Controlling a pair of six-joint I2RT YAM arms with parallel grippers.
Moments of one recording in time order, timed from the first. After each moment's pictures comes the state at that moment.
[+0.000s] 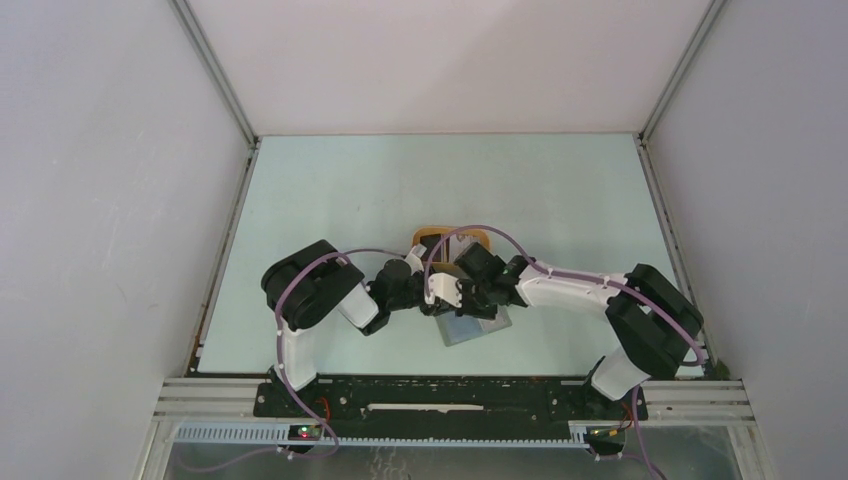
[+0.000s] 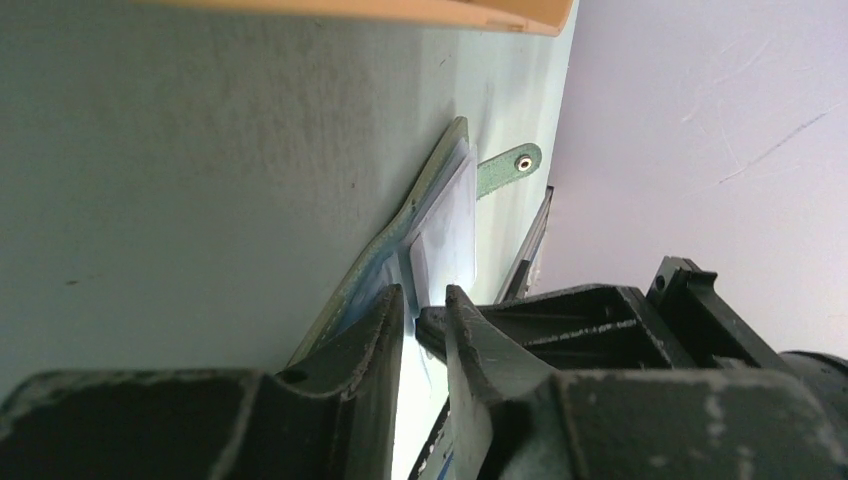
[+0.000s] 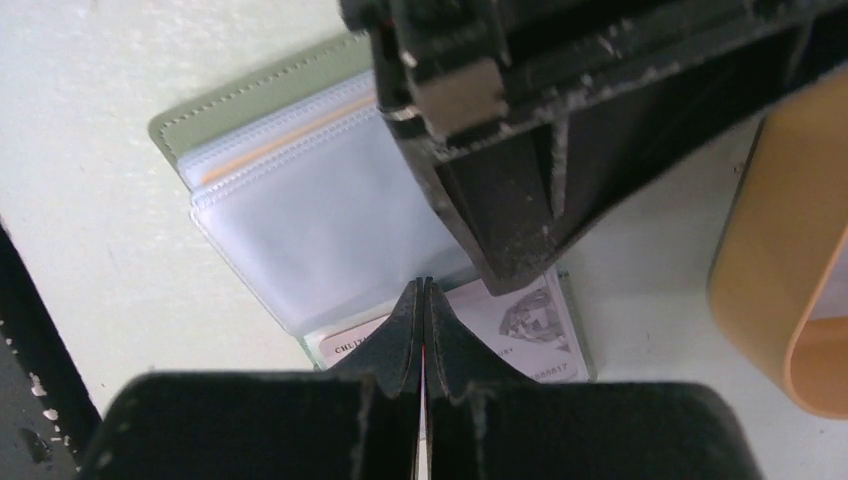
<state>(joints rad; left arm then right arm) -0.75 1.94 0.48 1.04 0.41 -1.28 0.87 1.57 0.87 -0.44 -0.19 -0.64</state>
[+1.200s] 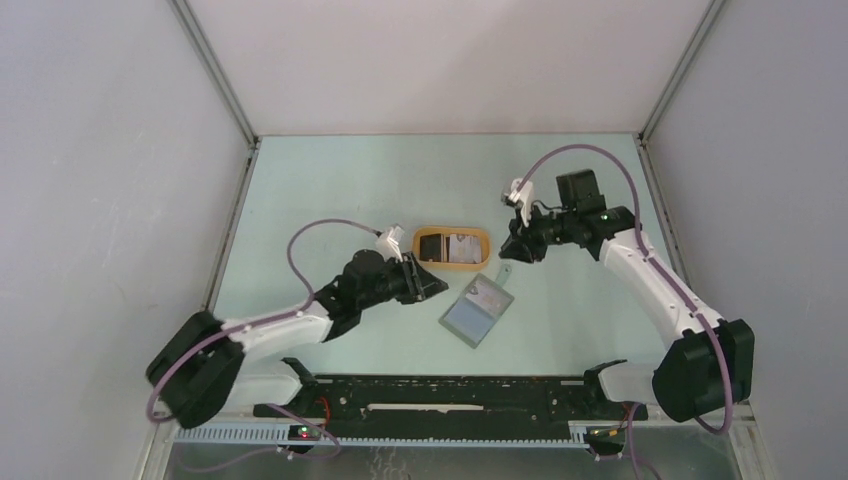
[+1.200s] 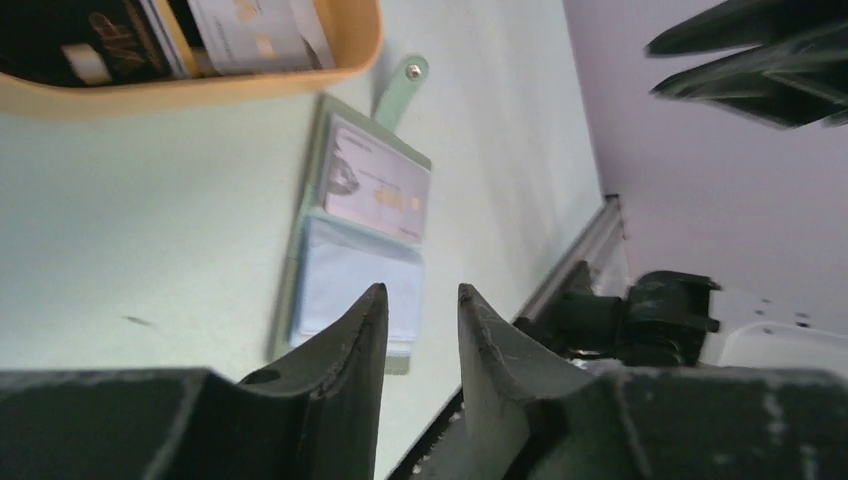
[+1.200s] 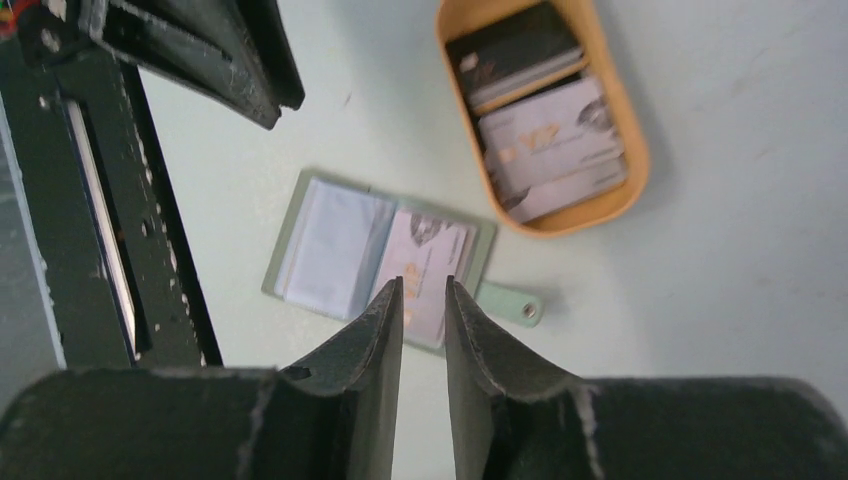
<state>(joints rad) -0.75 1.29 0.42 0.52 0.26 -0.95 0.30 1.29 1.04 -0.65 -0.77 -0.57</state>
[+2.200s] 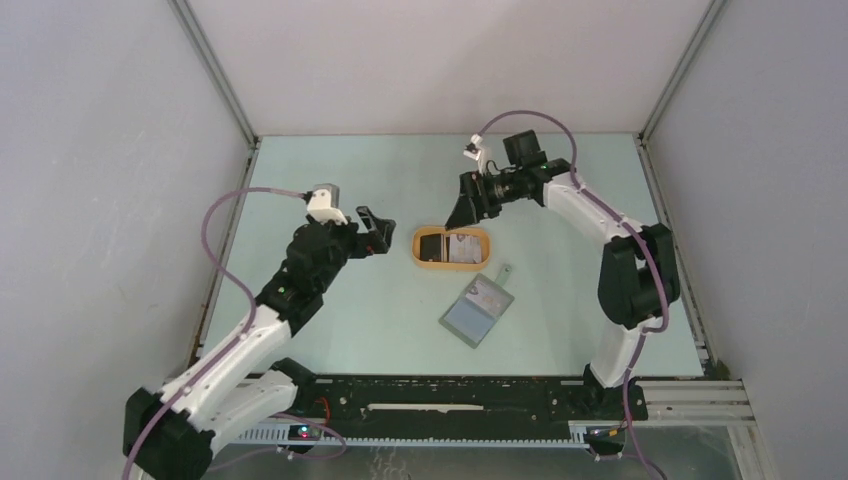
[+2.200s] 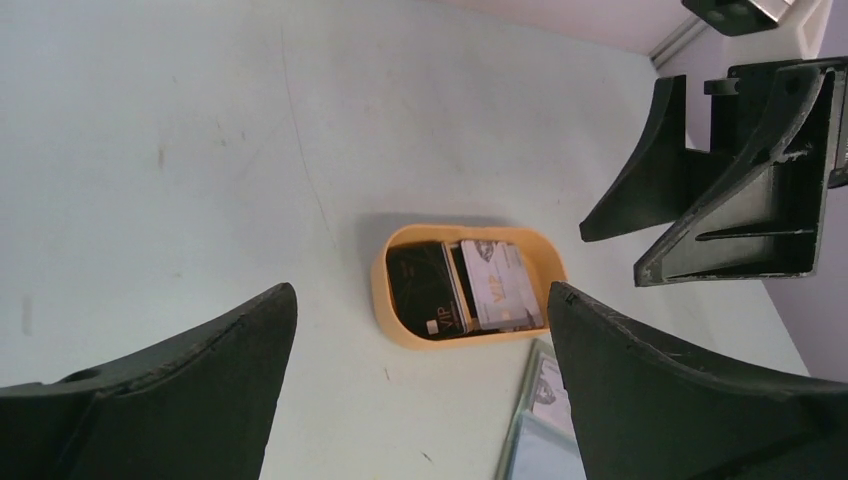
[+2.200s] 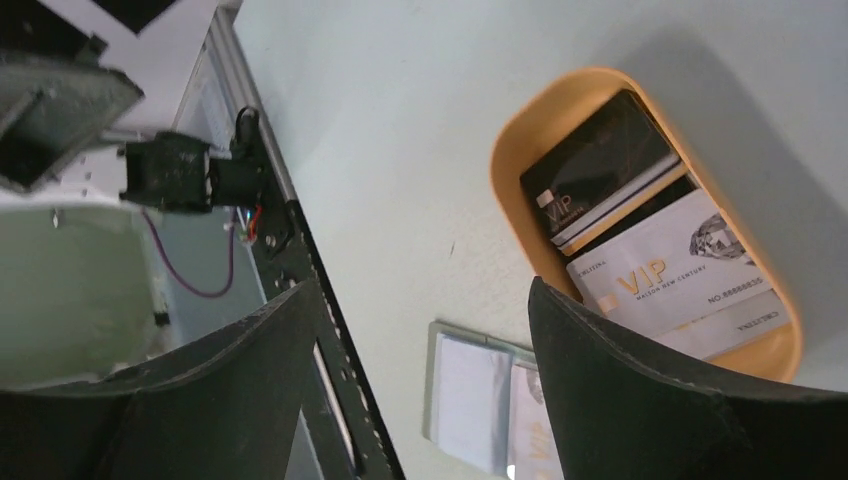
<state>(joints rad) -0.53 0.84 0.64 0.02 -0.18 -0.45 0.37 1.81 1.52 -0.59 -0.94 0.02</state>
